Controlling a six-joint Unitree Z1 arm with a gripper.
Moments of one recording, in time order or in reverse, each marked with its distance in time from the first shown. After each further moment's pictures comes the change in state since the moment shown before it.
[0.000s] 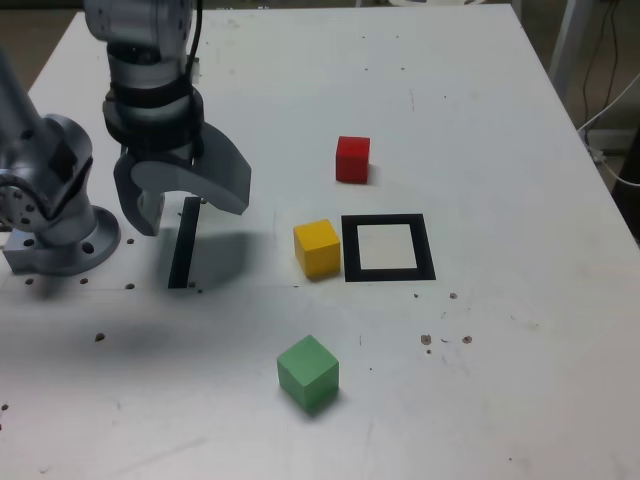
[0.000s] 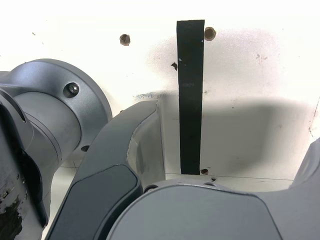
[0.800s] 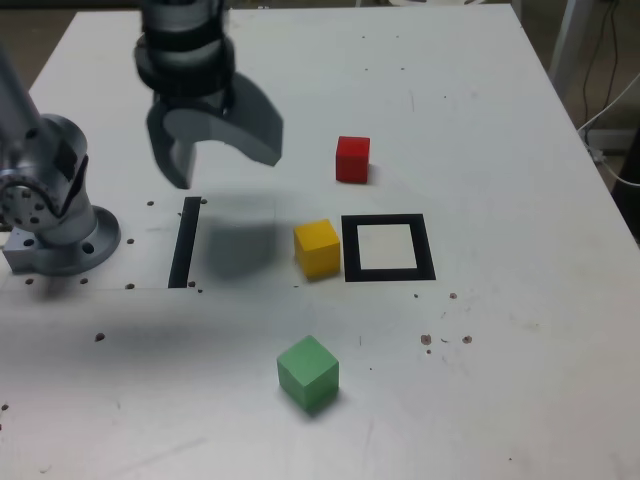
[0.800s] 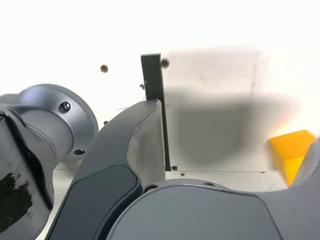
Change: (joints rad) arm 0.141 0.033 -0.228 0.150 0.059 0.165
